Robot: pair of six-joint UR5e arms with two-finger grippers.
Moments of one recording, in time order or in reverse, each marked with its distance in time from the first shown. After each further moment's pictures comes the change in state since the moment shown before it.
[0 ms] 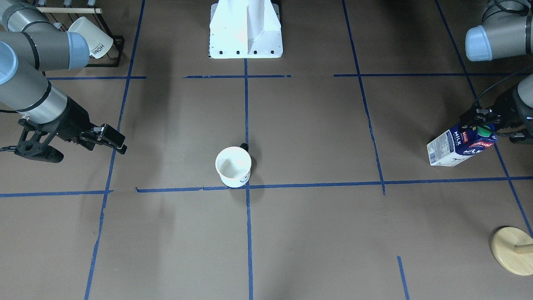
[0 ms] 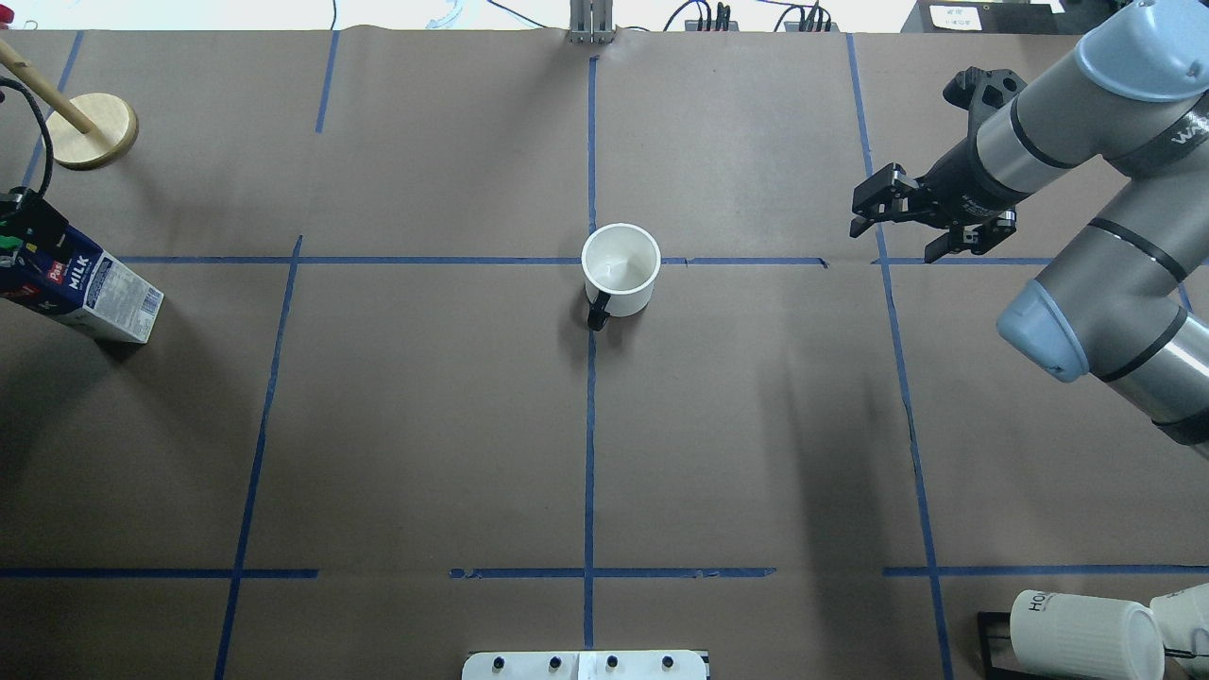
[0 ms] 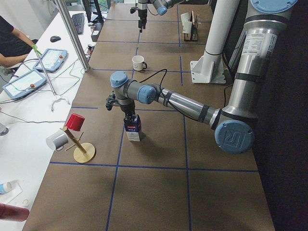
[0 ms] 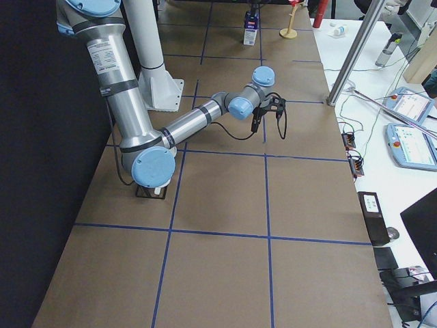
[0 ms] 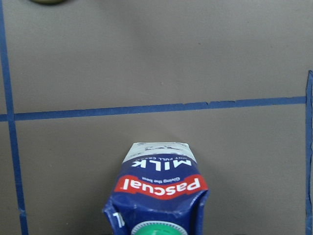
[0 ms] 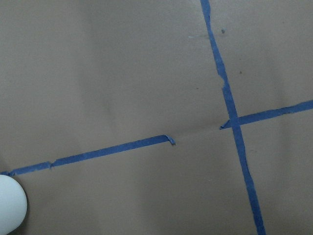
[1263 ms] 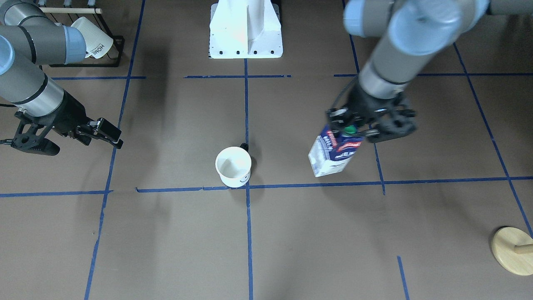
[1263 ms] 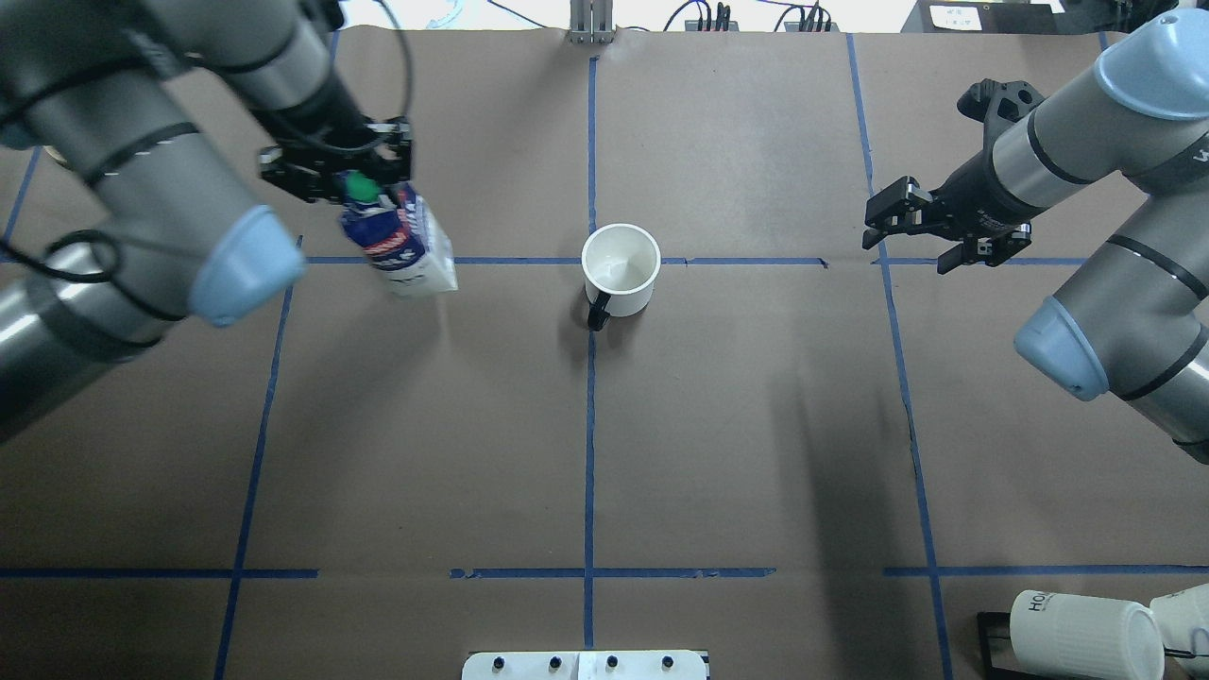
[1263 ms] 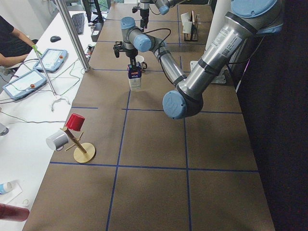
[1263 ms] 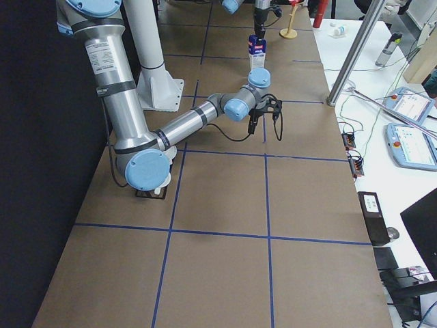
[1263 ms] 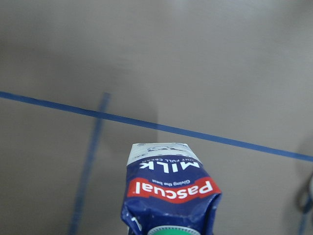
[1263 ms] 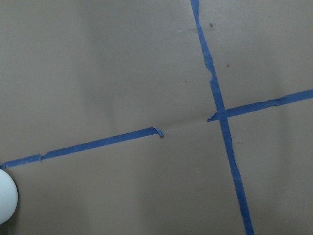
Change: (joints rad) left arm 0.336 -0.596 0.052 0.151 0.153 -0.770; right arm -0.003 -0.044 0.042 0.000 -0.011 -0.005
